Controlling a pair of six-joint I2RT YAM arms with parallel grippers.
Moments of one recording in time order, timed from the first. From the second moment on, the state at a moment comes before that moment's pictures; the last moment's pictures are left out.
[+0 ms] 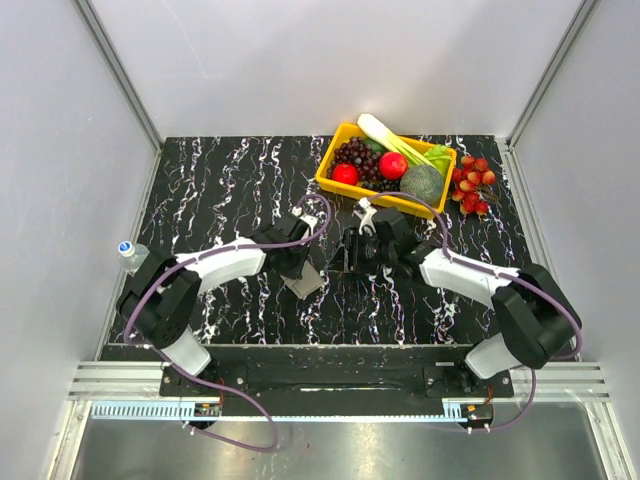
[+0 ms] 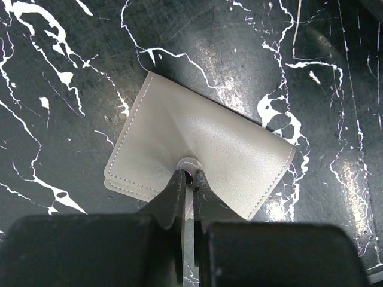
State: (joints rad) left arm -0.66 1.63 0.93 -0.39 -0.02 -0.24; right arm 0.64 1.48 0.80 0.05 -0.43 0.68
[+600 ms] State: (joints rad) left arm -0.66 1.34 0.68 -0.21 -0.06 -0.42; right arm 0.70 1.64 0.86 0.07 -0.42 0.71
